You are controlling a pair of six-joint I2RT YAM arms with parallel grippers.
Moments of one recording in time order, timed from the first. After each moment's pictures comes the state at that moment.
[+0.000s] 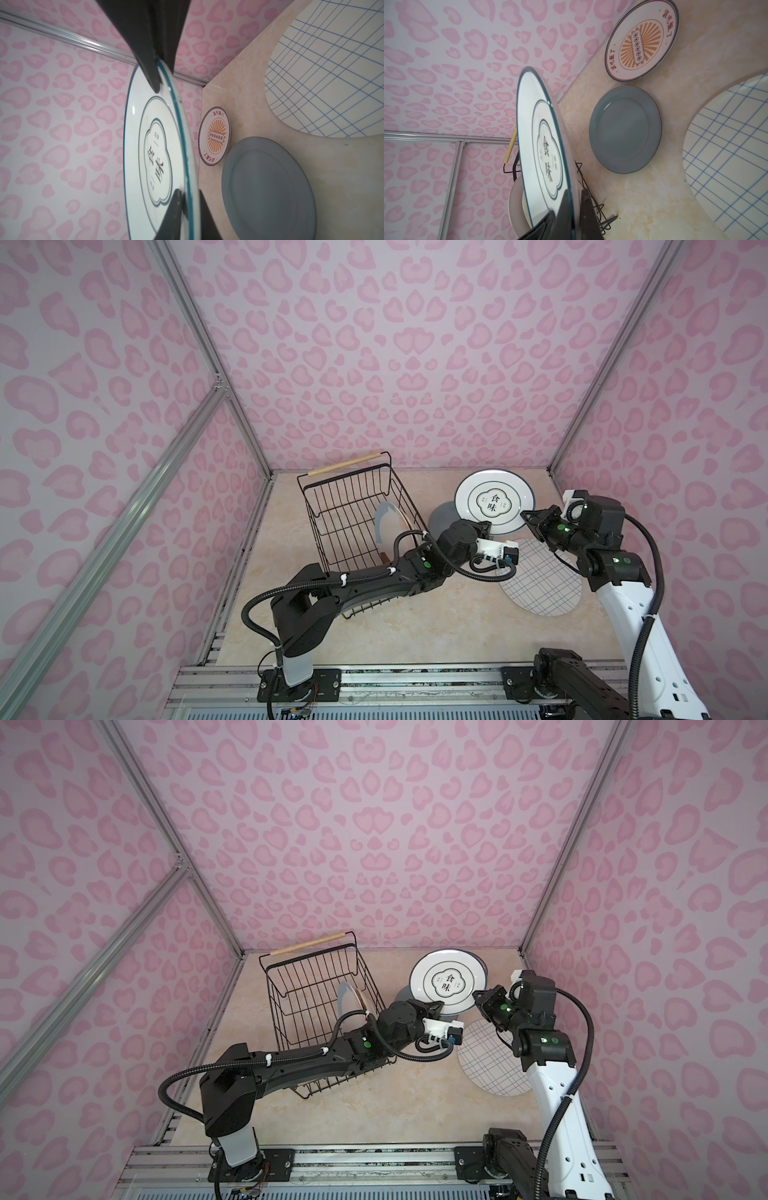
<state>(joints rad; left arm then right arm) -1.11 1.83 1.37 0.23 -0.29 1.16 -0.08 0.97 1.03 -0.57 -0.42 0.90</state>
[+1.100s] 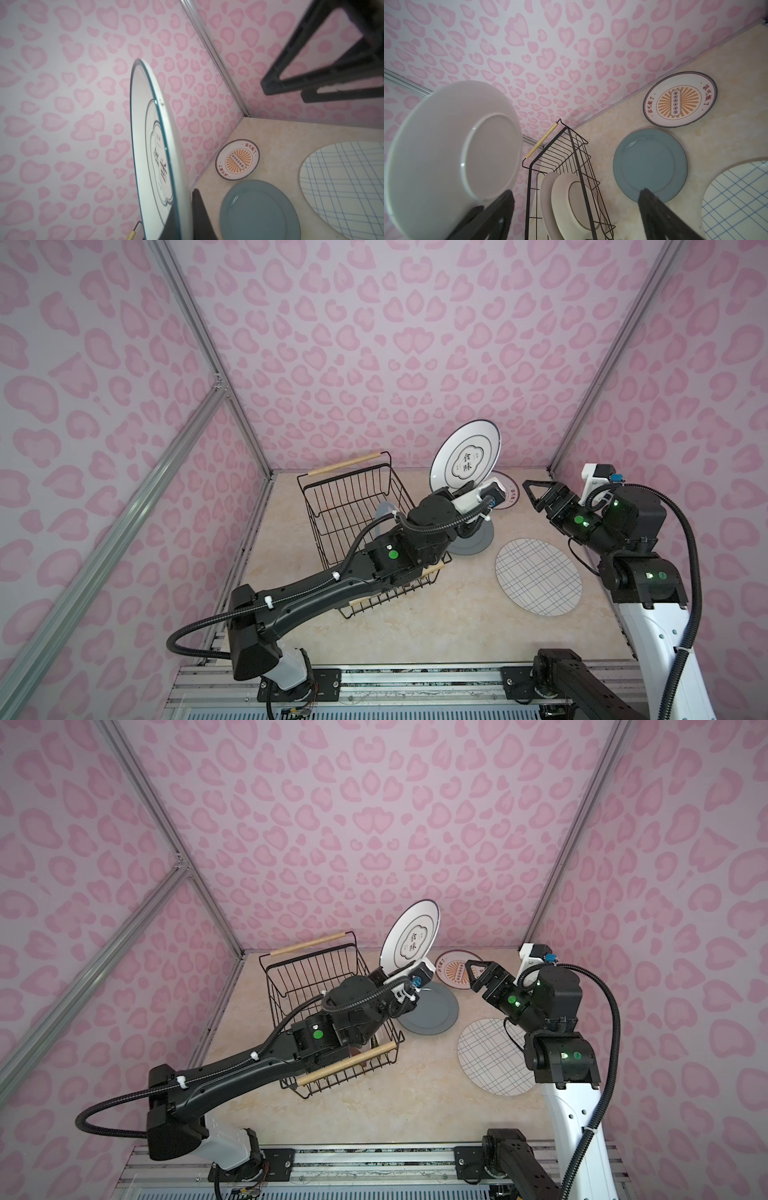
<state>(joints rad) -1.13 1.52 1.56 -0.02 -0.53 0.54 -0.01 0.90 1.24 -0.62 -0.38 0.74</state>
